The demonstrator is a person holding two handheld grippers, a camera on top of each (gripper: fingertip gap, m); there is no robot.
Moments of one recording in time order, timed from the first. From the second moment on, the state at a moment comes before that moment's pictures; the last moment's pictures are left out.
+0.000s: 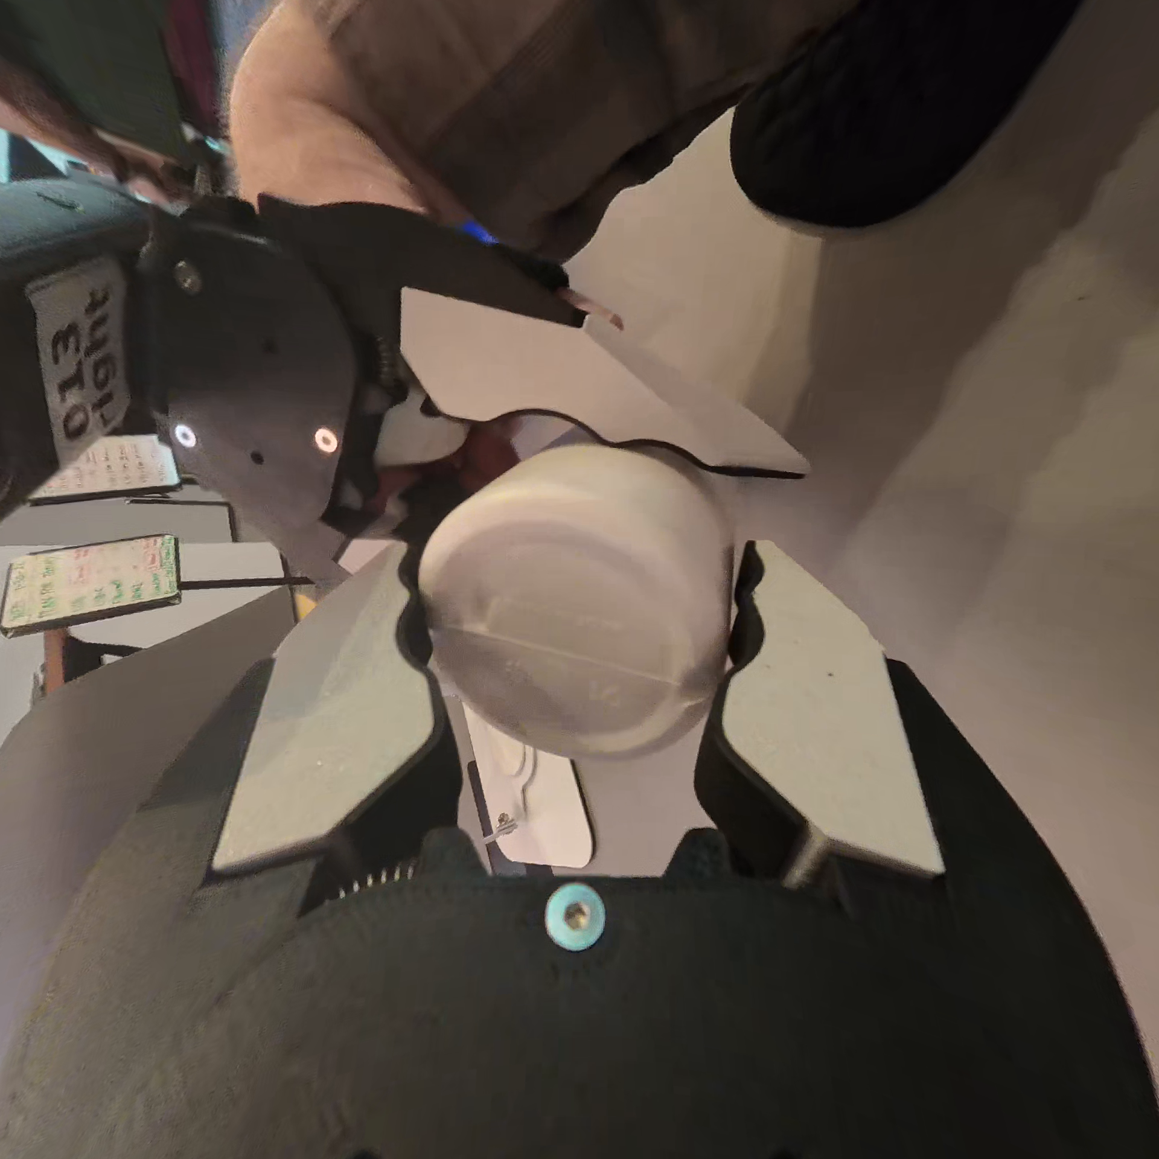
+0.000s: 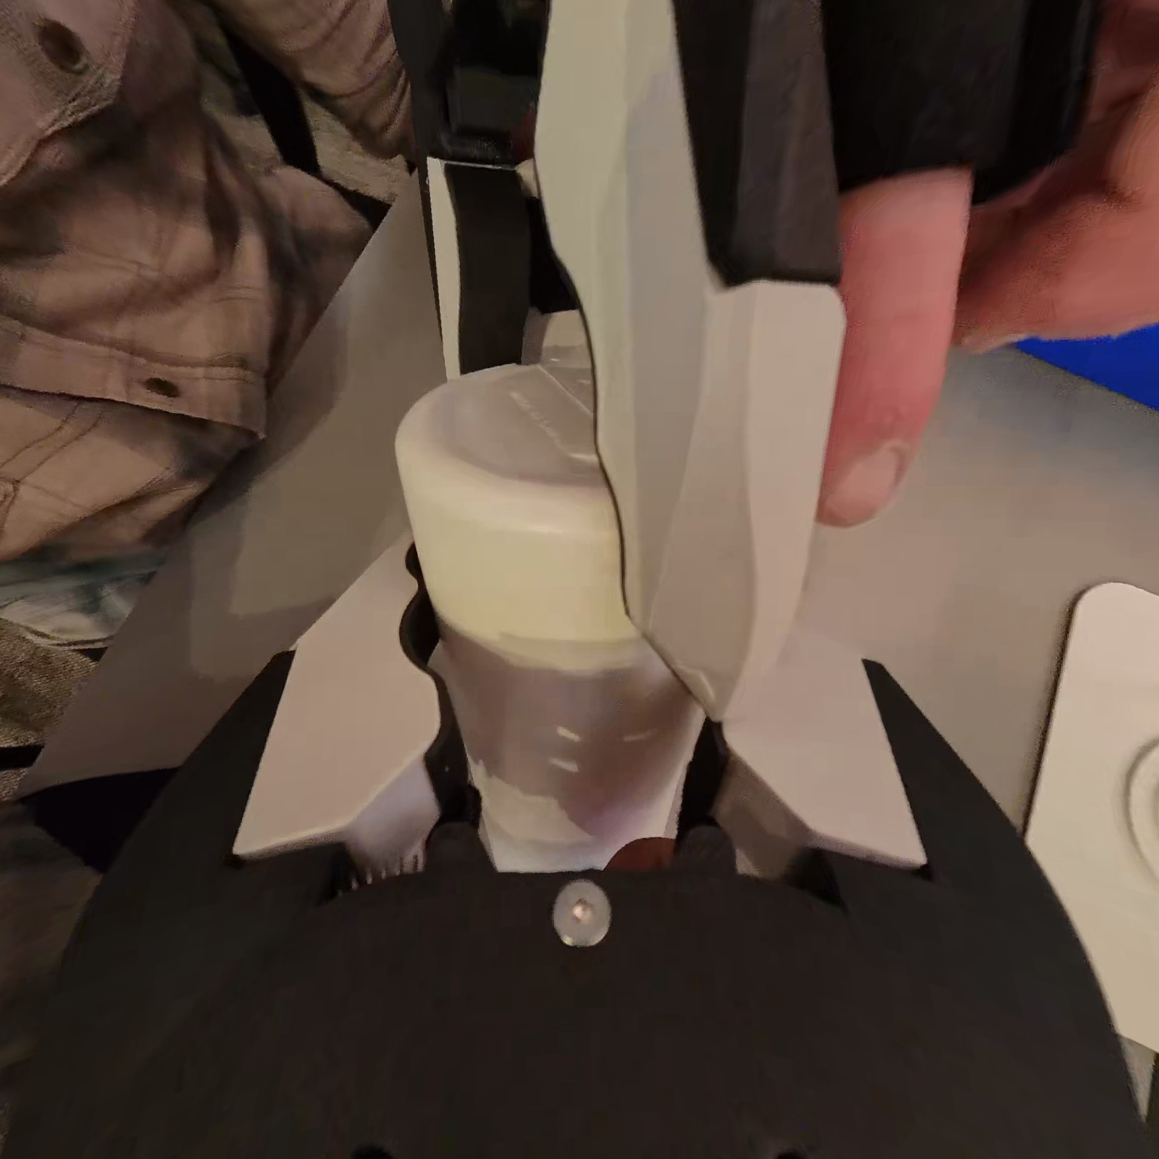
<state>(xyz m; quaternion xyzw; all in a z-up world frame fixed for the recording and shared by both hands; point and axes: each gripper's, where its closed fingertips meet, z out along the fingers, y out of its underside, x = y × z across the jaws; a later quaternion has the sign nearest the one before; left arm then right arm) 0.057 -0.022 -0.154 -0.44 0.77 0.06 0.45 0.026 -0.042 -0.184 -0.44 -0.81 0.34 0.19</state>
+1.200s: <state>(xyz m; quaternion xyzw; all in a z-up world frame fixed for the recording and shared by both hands) 0.038 0.032 -0.110 -0.52 0.64 -0.04 0.57 0.054 0.056 -0.114 -0.51 -0.71 0.19 0.45</state>
